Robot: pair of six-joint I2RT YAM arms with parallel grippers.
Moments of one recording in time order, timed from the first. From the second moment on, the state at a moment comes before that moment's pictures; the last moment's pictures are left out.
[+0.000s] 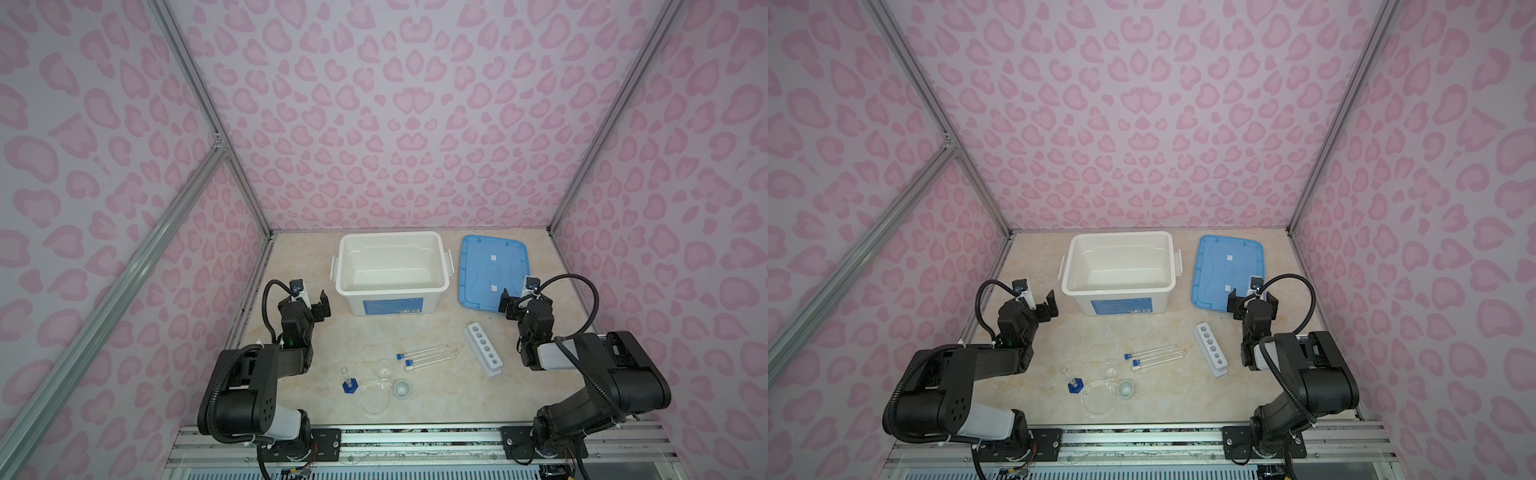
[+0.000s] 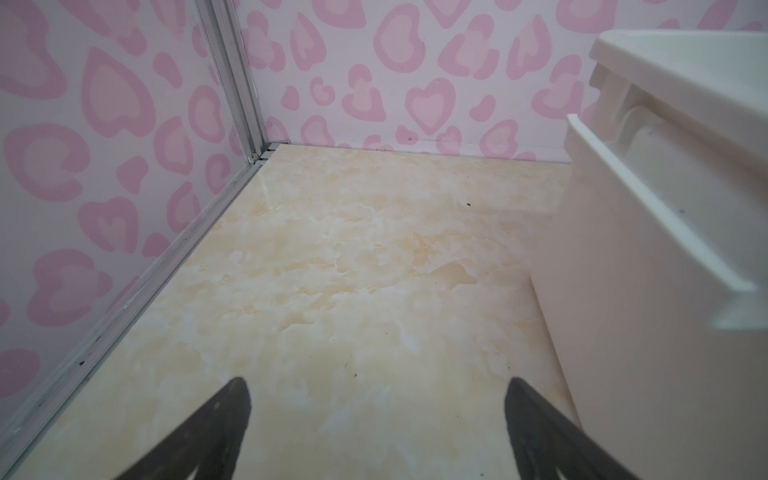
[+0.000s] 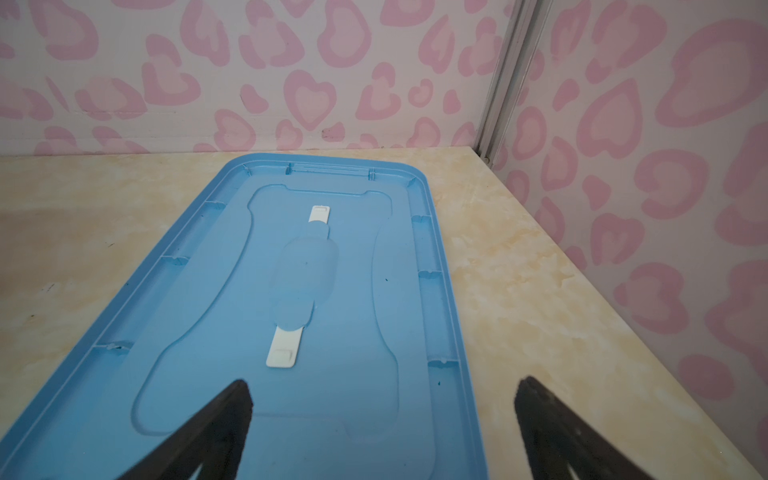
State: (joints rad) left arm 0.00 1.47 0.32 0.86 -0.11 -0.05; right arm 0.04 1.56 0.32 0.95 0.25 0.01
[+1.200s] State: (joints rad) left arm -0.12 1.09 0.53 0.48 -0.29 -0.05; right arm 0.10 1.16 0.55 0.44 0.17 0.04
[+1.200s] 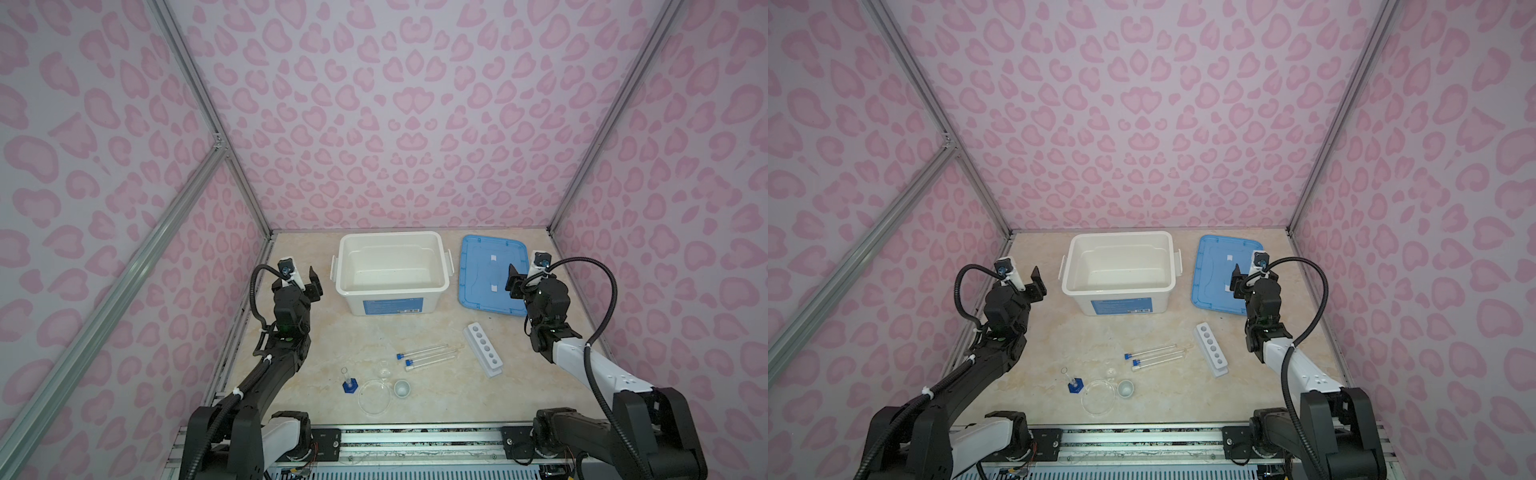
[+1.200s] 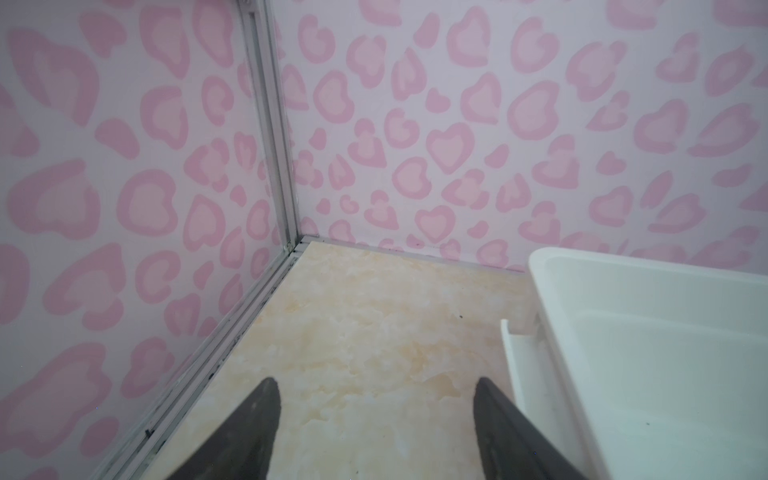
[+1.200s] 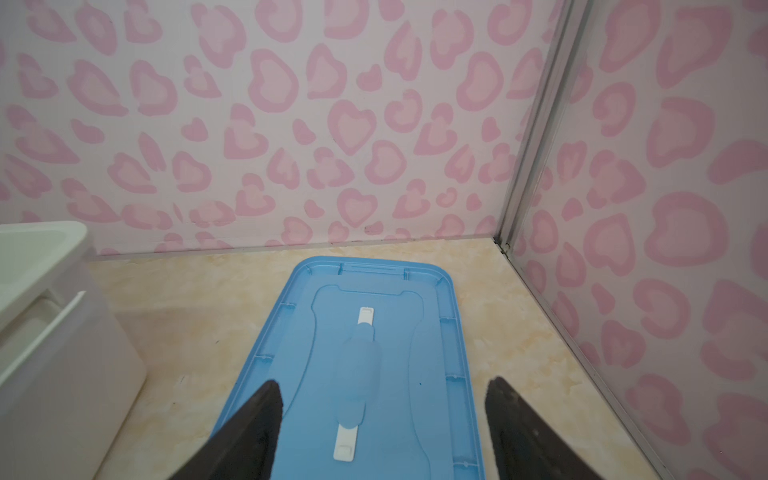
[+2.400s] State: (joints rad) left arm -0.39 0.93 0.75 -0.10 0.21 -0.13; right arm 0.84 1.55 1.10 -0.73 0.01 -0.46
